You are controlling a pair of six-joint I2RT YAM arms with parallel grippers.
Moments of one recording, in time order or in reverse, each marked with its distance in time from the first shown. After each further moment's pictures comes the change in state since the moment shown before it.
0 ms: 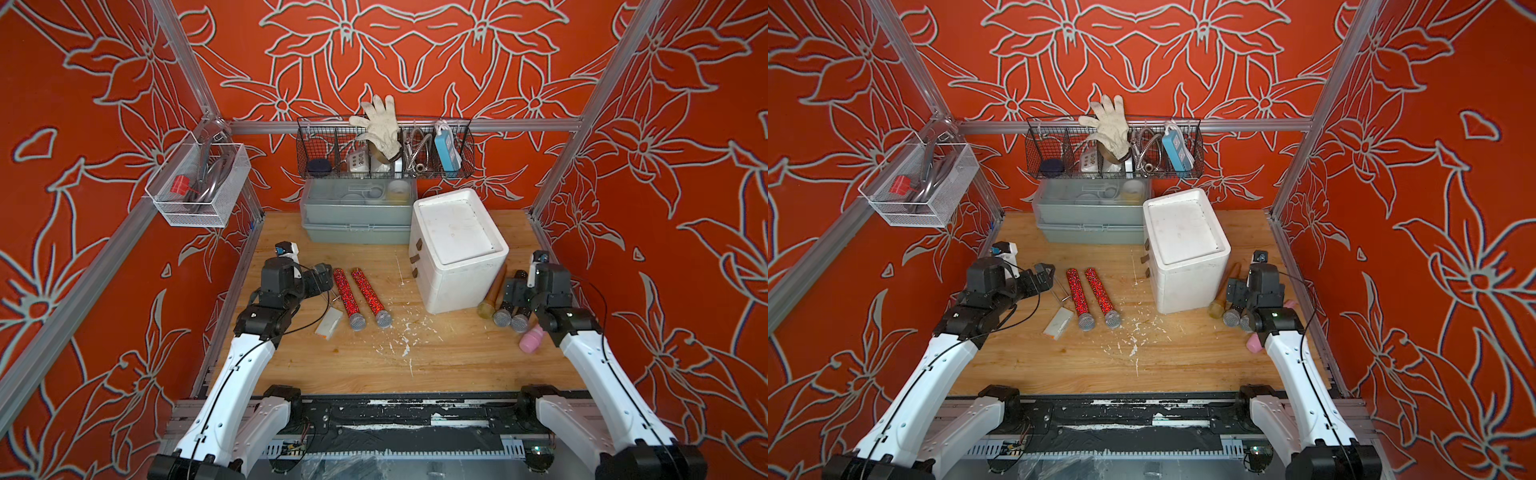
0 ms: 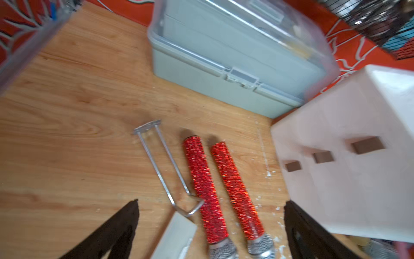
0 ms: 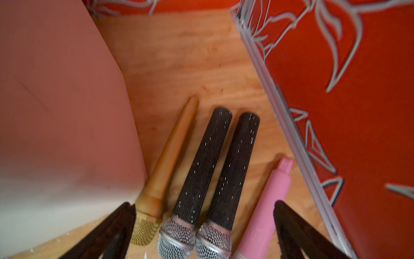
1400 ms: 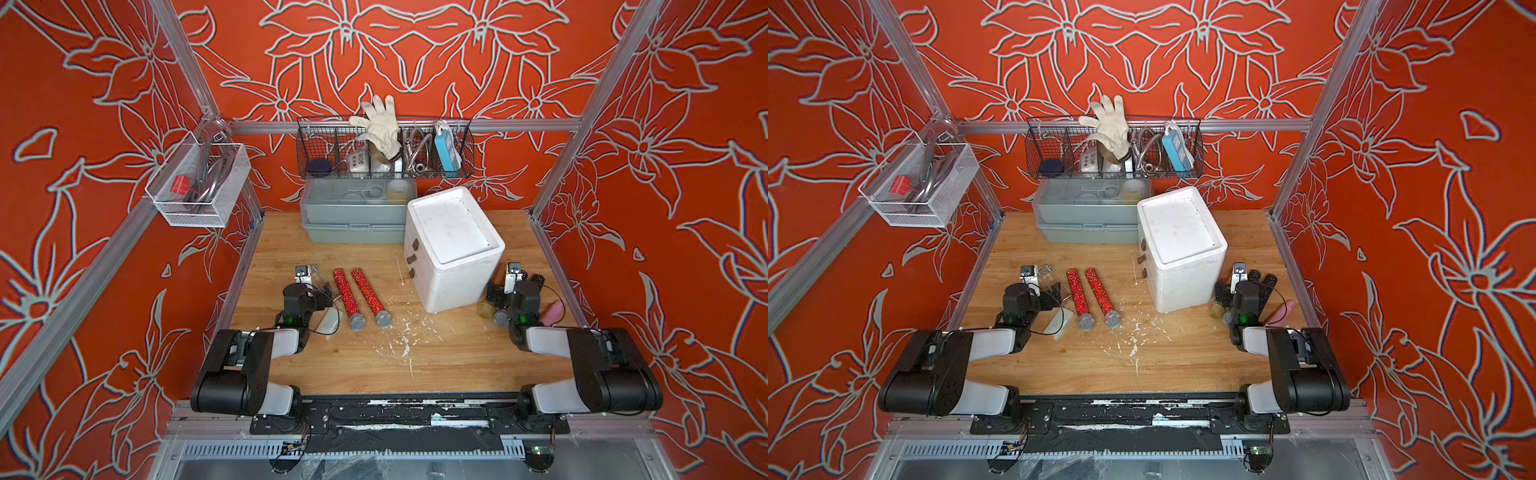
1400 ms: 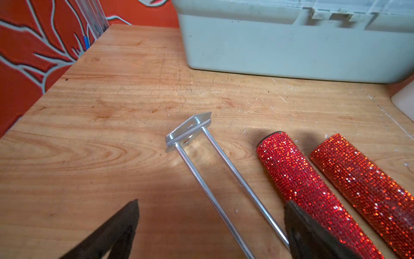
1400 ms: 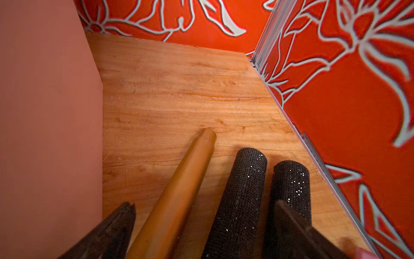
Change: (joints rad) left arm 0.054 0.517 -0.454 1.101 -0.084 0.298; right arm 0.008 0.511 -0.341 1.165 -0.017 -0.201
